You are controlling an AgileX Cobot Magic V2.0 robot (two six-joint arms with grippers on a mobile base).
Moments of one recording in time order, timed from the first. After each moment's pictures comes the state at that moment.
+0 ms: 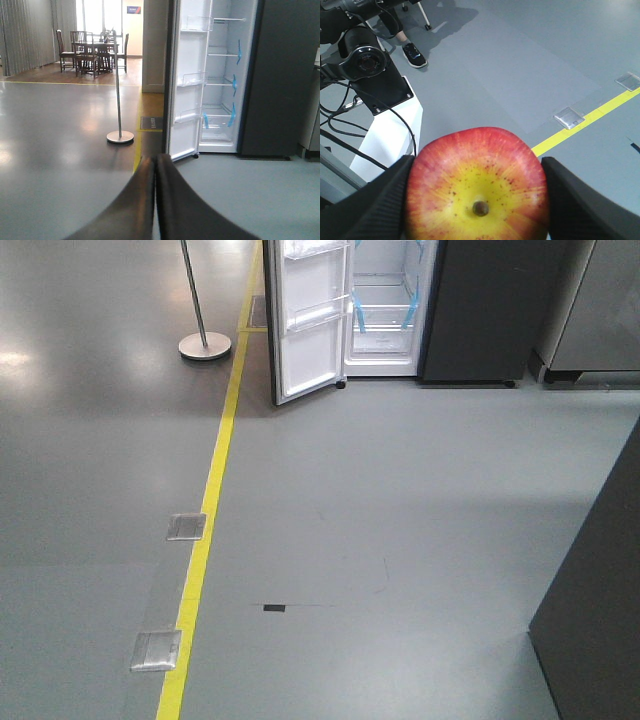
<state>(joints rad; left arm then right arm) 0.00 -0.01 0.02 -0.02 0.03 -0.10 0.18 0.37 -0.61 0.89 1.26 -0.77</state>
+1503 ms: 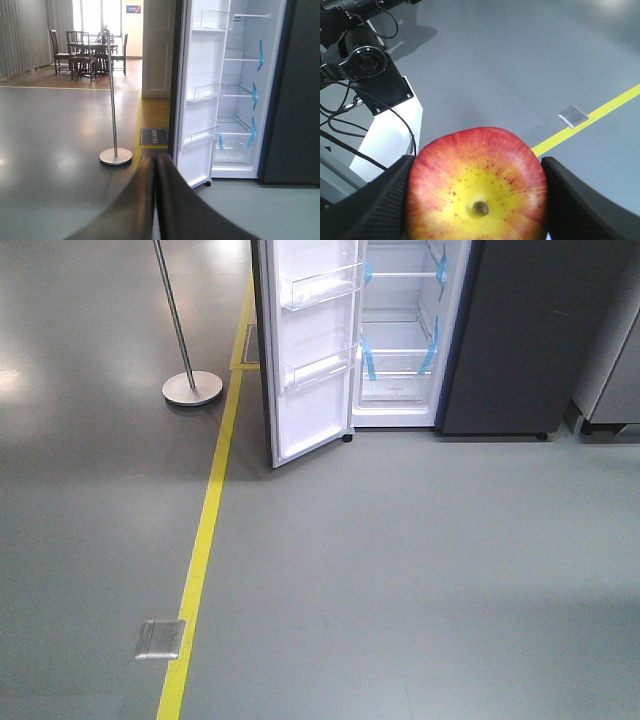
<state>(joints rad) 0.00 -0.01 0.02 -0.02 0.03 -0.10 0.18 0.37 -0.61 0.89 1.26 -0.77</state>
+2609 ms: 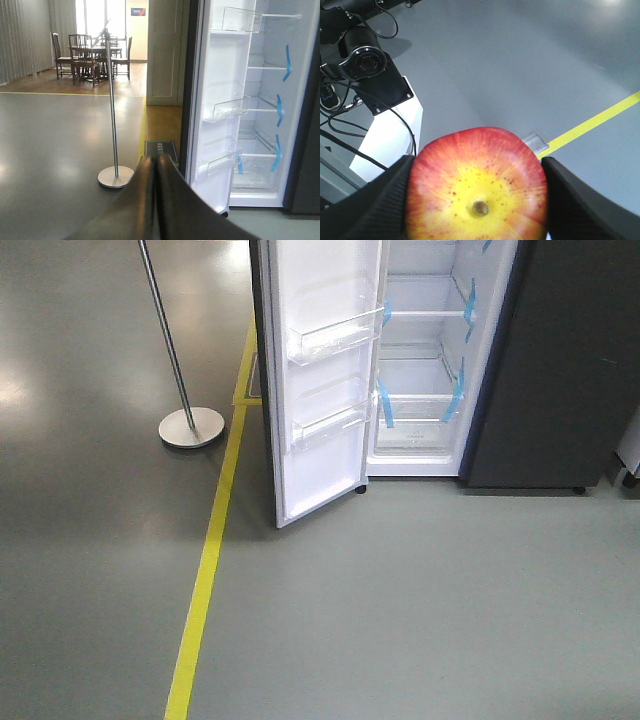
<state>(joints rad) 0.00 -0.01 0.02 -0.02 0.03 -0.10 0.18 0.37 -0.61 0.89 1.26 -0.77</state>
